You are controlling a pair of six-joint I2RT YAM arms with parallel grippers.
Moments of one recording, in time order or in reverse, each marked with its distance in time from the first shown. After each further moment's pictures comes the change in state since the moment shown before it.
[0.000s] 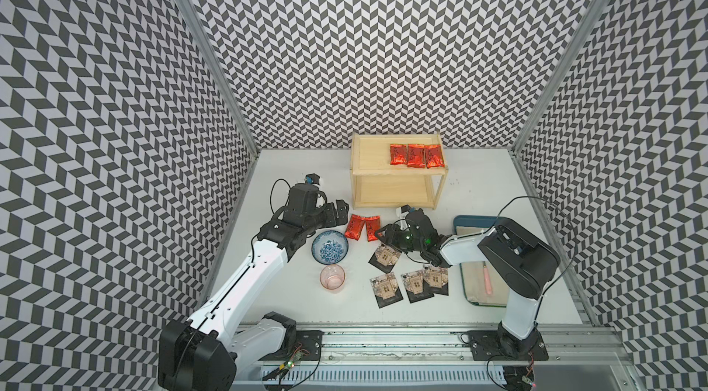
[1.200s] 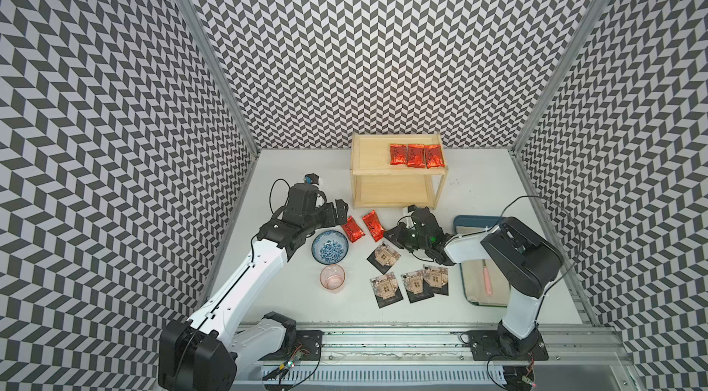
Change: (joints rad) left arm 0.002 0.000 0.000 -0.003 -0.006 0.000; right arm -0.056 -0.060 -0.052 -0.026 -0.014 0.037
